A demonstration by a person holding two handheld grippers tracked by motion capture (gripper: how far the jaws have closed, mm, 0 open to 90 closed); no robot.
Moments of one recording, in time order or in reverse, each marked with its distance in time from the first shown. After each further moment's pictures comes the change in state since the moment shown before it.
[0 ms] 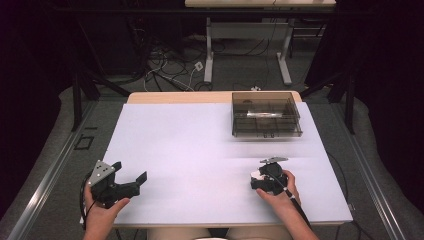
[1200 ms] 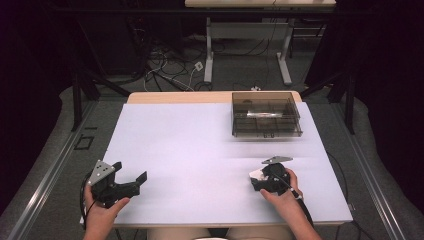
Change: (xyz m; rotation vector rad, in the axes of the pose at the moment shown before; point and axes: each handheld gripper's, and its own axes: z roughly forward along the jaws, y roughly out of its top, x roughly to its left) left arm 0.001 0.000 0.001 0.007 -0.006 -0.010; right arm -0.011 0.000 -0.007 -0.049 0.126 -0.101
